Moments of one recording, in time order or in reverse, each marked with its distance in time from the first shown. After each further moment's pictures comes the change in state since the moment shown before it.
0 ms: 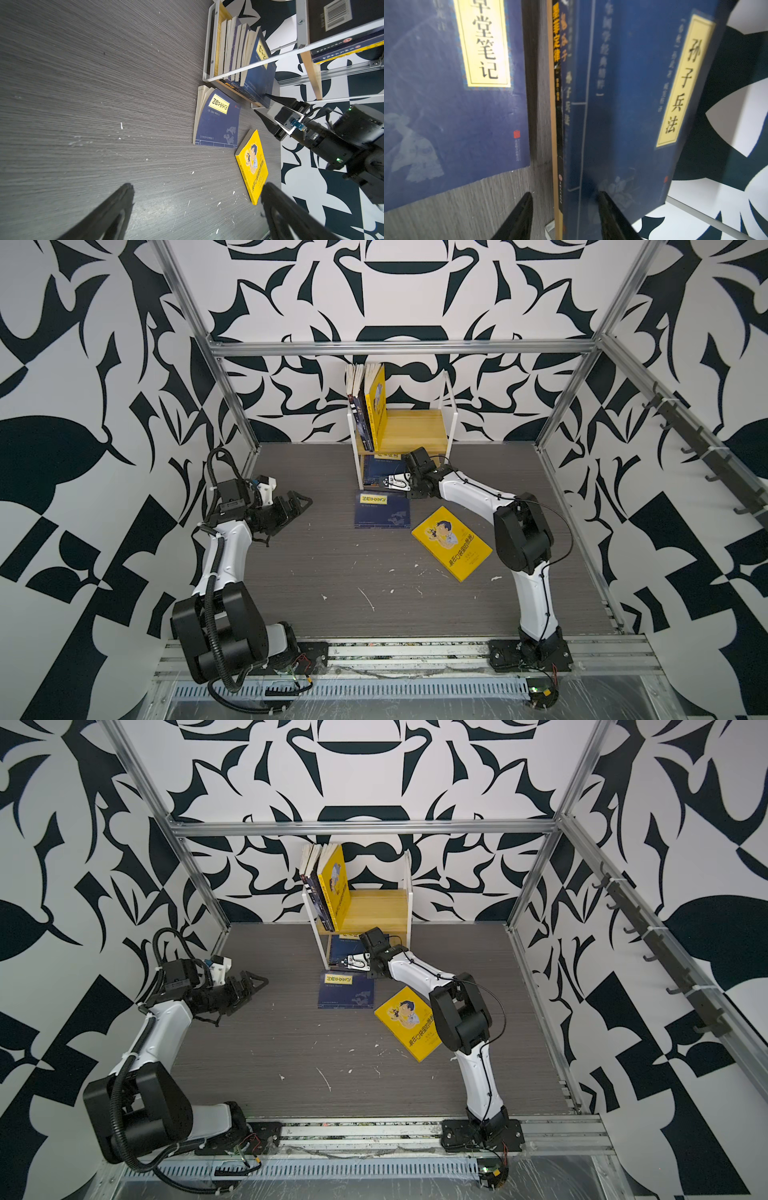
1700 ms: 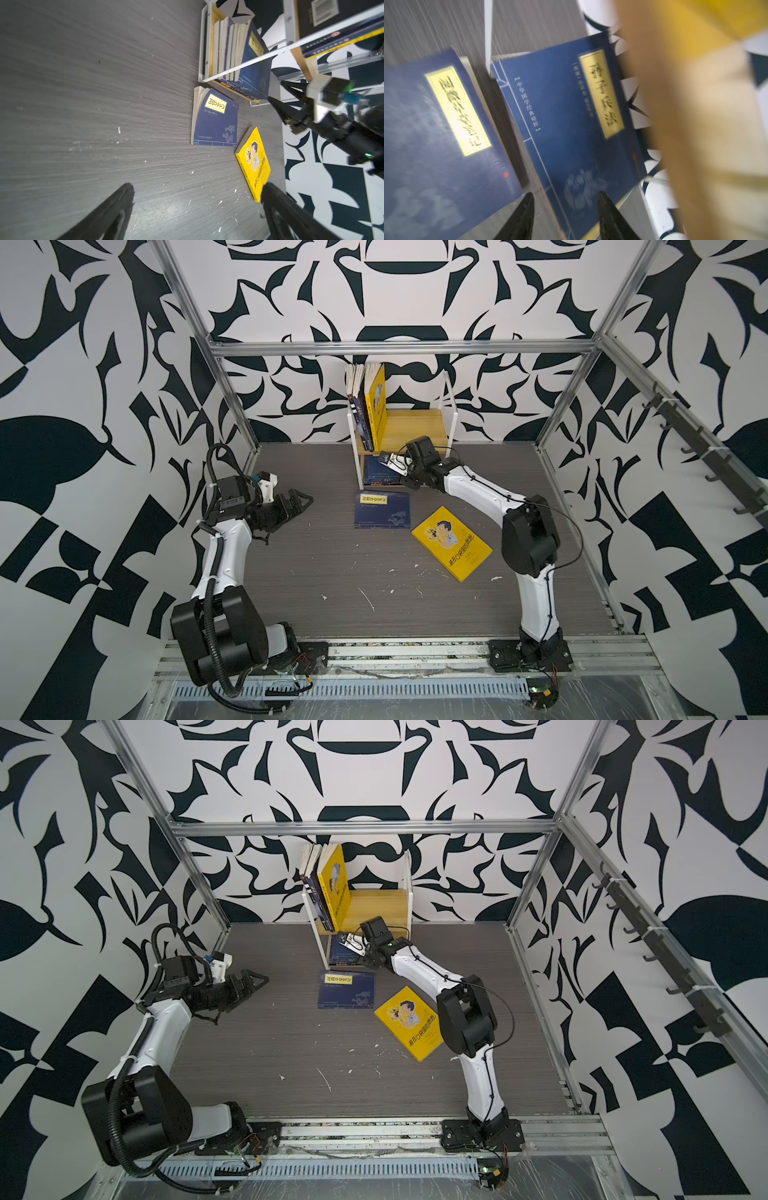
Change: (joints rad) left arm -0.046 -0.004 0.065 -0.035 -0.021 0.054; right arm -0.010 -0.109 0.000 0.037 -0.094 0.422
